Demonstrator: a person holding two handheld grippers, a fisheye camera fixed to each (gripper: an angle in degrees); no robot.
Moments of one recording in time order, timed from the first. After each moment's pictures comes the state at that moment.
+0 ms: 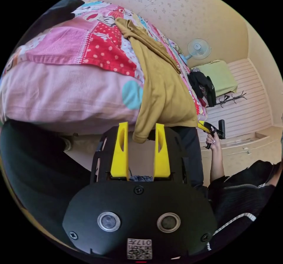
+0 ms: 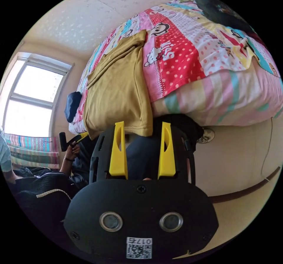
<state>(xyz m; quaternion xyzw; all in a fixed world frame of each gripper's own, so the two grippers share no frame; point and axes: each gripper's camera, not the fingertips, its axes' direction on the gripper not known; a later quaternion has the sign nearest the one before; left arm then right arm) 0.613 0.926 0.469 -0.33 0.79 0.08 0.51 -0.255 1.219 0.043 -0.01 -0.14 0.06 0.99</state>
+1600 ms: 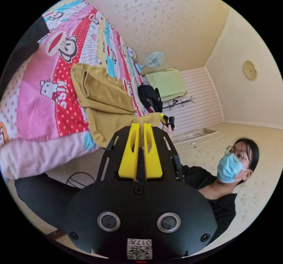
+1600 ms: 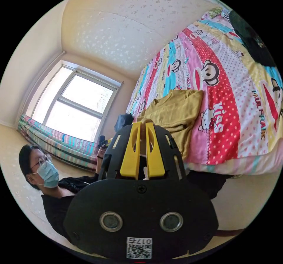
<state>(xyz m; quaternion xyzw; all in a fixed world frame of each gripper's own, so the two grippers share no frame) 0.569 0.779 0.665 -0.32 0.90 -0.01 0.29 -0.201 1.072 -0.129 0.08 -0.36 0.02 0.93</state>
